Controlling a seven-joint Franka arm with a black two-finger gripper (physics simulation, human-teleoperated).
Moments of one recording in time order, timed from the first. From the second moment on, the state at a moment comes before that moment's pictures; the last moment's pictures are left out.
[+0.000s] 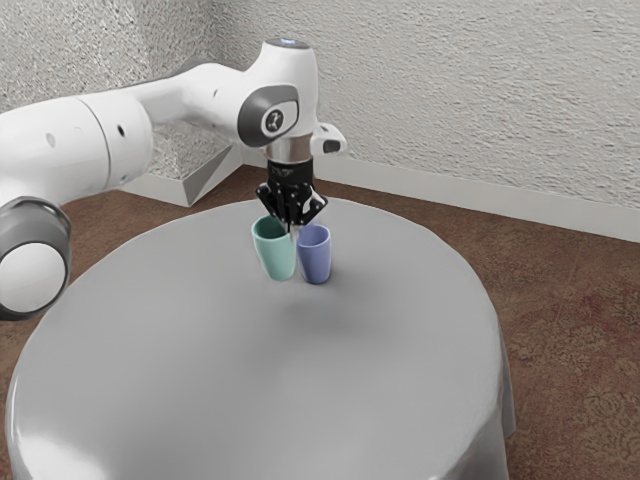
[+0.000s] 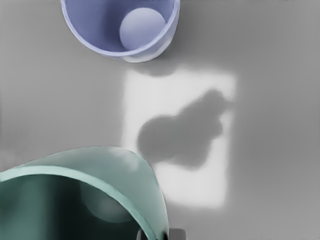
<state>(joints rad) -0.08 0.55 -0.09 -1.24 0.13 1.72 -0.25</state>
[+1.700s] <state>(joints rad) 0.17 0.87 -0.68 -0.86 0.74 1.72 -0.08</state>
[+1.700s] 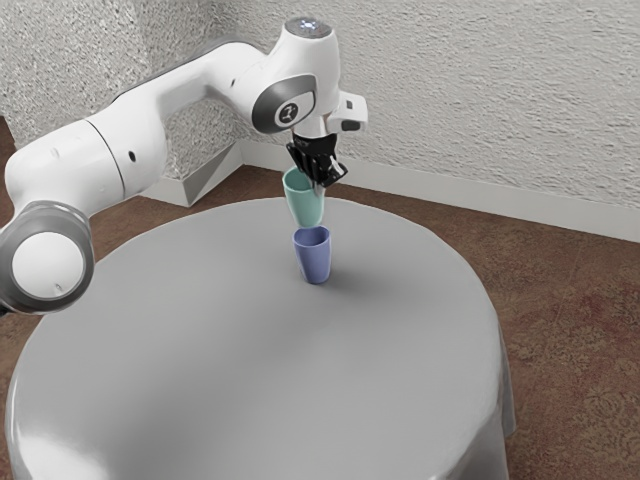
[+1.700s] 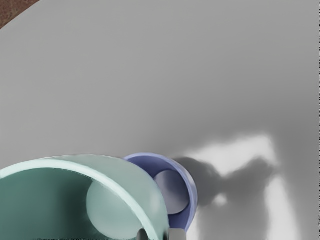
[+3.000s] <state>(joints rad) 0.19 0.63 -0.53 -1.12 0.49 1.71 -0.10</state>
